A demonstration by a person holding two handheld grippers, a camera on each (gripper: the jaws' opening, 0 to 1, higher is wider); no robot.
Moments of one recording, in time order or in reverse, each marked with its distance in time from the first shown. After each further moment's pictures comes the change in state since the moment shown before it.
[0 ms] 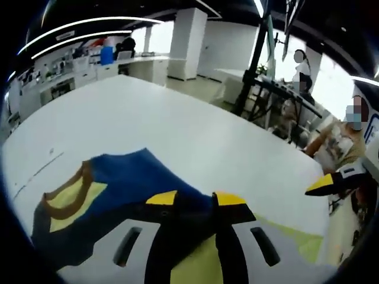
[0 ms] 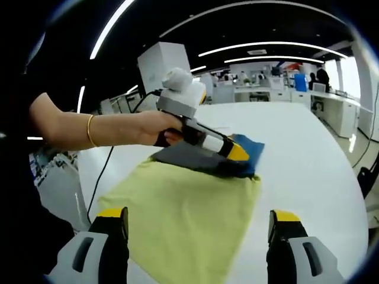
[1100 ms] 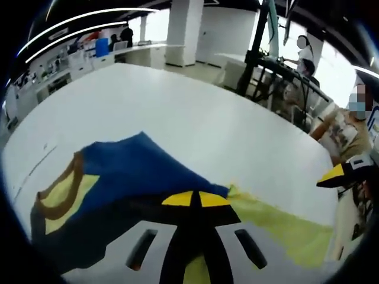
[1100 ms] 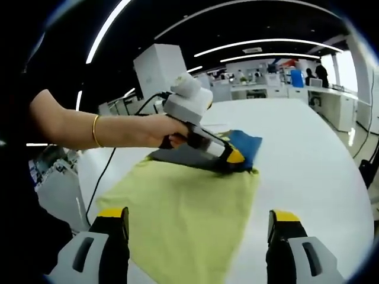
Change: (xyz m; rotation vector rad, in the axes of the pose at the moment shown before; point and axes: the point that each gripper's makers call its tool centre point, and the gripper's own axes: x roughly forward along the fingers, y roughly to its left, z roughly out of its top) left arm 0.015 0.000 -0.010 -0.012 0.043 -0.010; right arm 0.000 -0.007 -0.010 0.040 -0.005 -0.001
